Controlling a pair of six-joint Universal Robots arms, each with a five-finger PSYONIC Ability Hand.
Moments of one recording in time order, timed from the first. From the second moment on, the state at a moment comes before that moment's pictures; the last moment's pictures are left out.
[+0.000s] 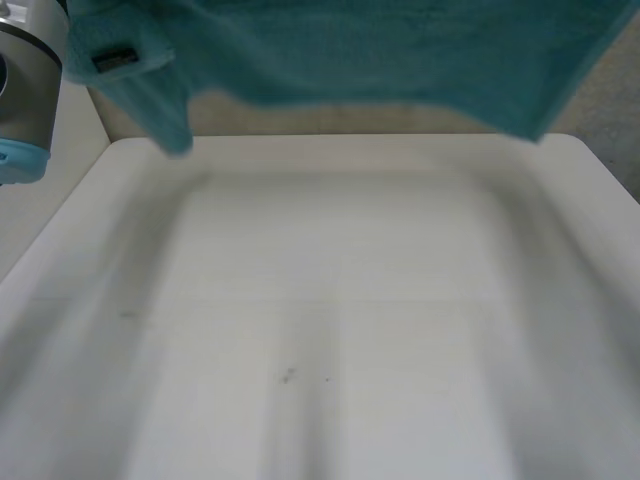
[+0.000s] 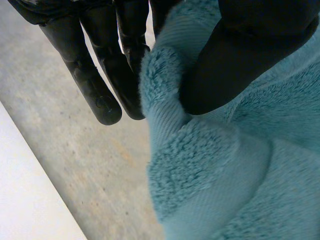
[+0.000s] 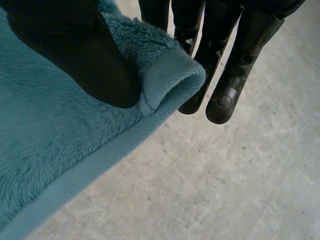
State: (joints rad) left arm 4.44 -1.96 -0.92 3.44 -1.53 3.51; right arm 1.75 -1.15 0.75 -0.17 1.62 2.68; left_hand 1.08 1.19 1.19 1.19 1.00; right_hand 0.96 1.16 1.18 1.19 0.99
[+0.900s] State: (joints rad) left arm 4.37 -1.99 -1.63 3.34 -1.41 3.74; right arm 1.73 -1.15 1.43 0.06 1.48 2.73; left_hand 0.25 0.24 0.25 0.23 0.05; right_hand 0.96 1.16 1.19 1.19 0.99
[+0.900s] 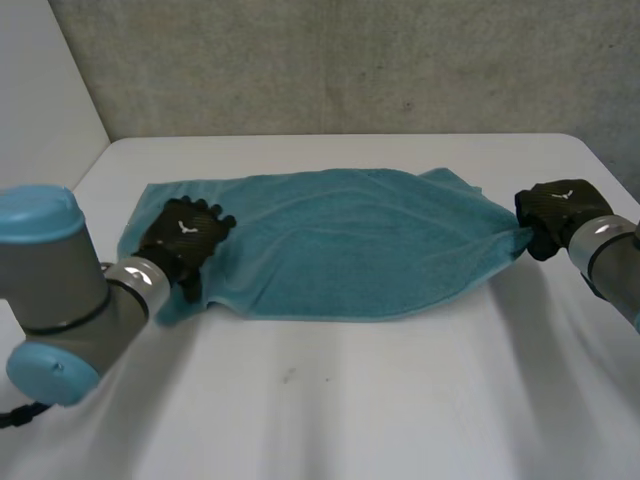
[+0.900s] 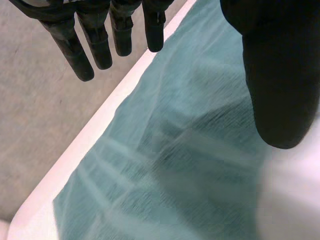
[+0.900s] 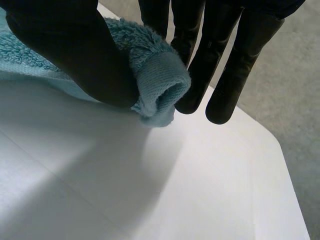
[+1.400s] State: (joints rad) left arm 4.24 -2.17 -1.64 3.58 -1.61 3.75; right arm 1.61 -1.16 1.46 0.06 1.47 2.73; left_hand 0.32 0.32 0.32 0.32 0.15; right_hand 0.96 1.16 1.19 1.19 0.99
